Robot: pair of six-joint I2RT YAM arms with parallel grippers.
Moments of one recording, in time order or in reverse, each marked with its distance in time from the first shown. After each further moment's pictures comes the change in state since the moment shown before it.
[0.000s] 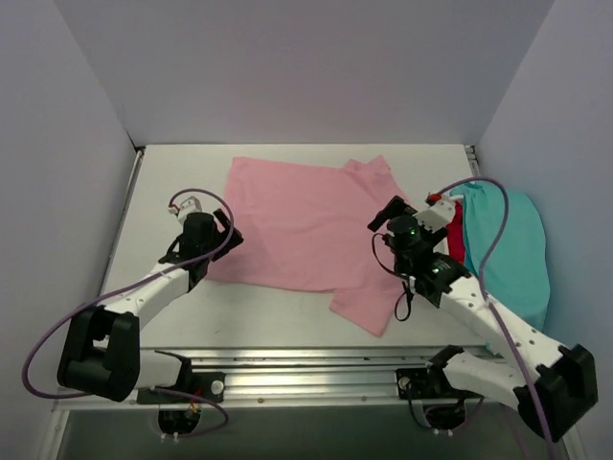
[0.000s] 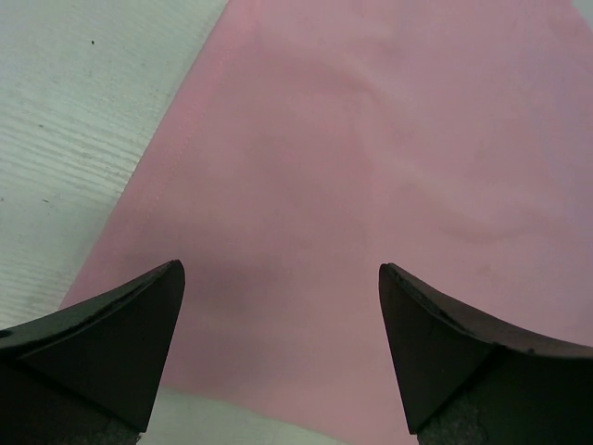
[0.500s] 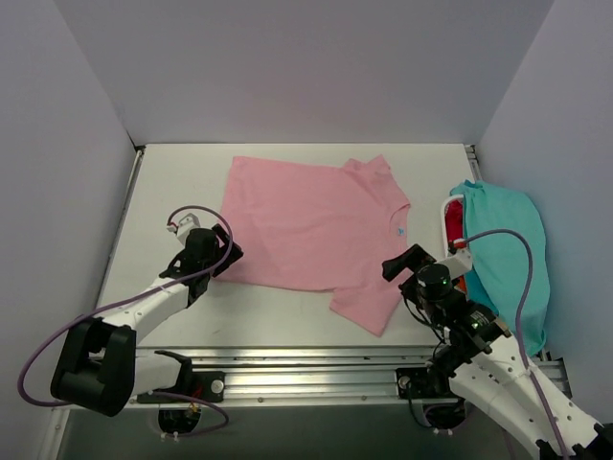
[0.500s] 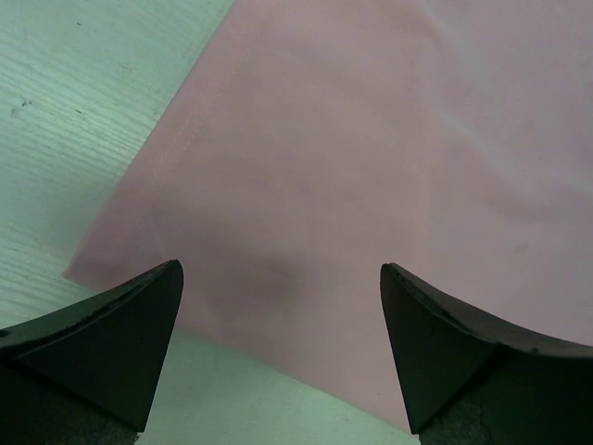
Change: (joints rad) left arm -0.037 -0.104 -0.139 0.003 -0.050 -0.093; right arm 0.034 -0.588 -0.239 -0.367 -0.264 0.216
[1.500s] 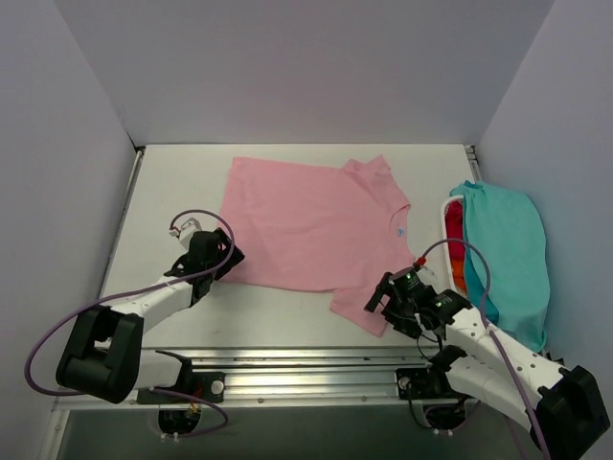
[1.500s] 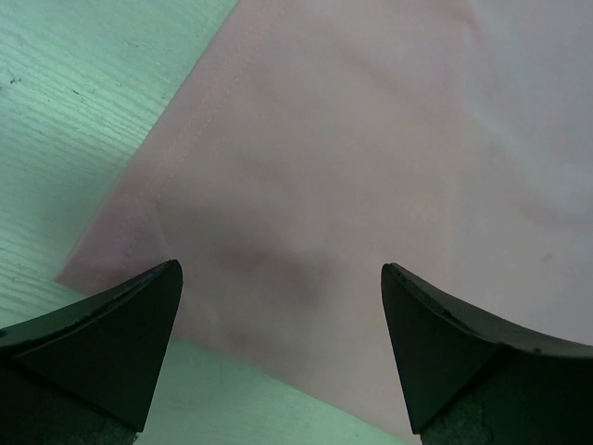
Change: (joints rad) left arm 0.000 0.068 -0.025 0.053 0.000 -0.039; right arm 0.002 0.313 -0.121 -0.071 -0.348 0.074
